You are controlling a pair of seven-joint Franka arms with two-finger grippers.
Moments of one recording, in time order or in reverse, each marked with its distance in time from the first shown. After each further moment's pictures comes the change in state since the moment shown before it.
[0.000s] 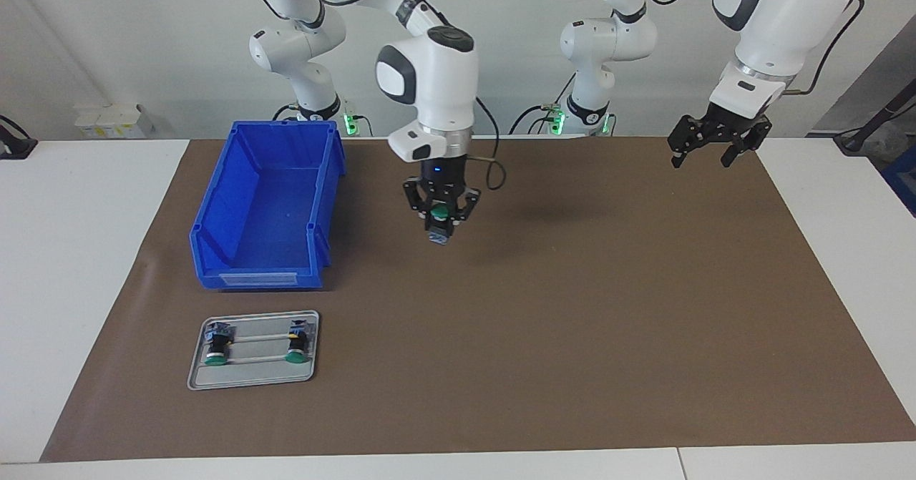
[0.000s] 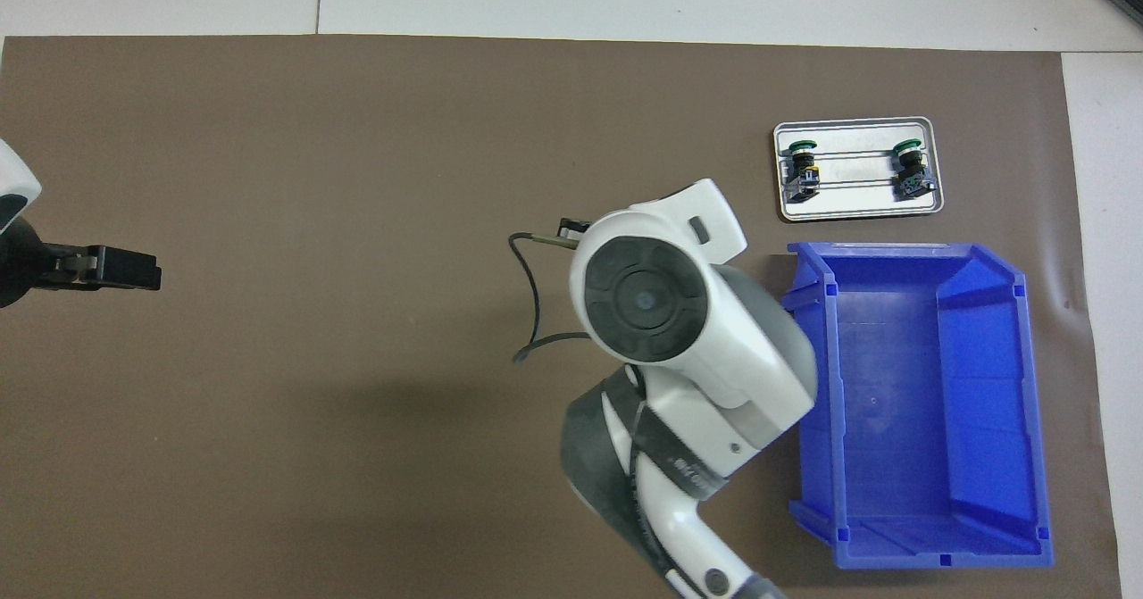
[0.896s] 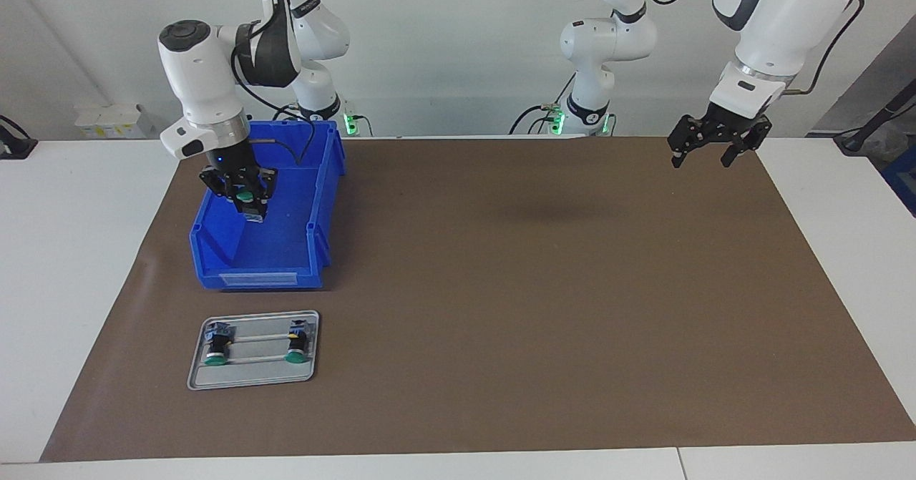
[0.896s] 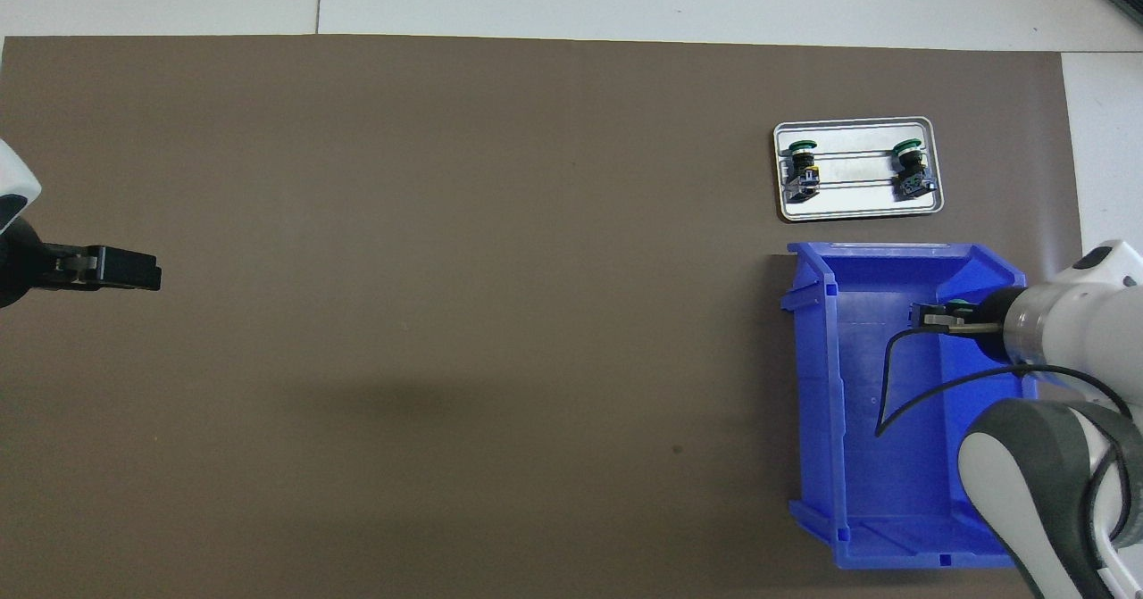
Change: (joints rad) left arm 0.000 0.000 0.000 0.000 0.000 0.000 0.000; right arm -0.544 -0.410 -0.007 -0.642 0.220 0.214 -0.838
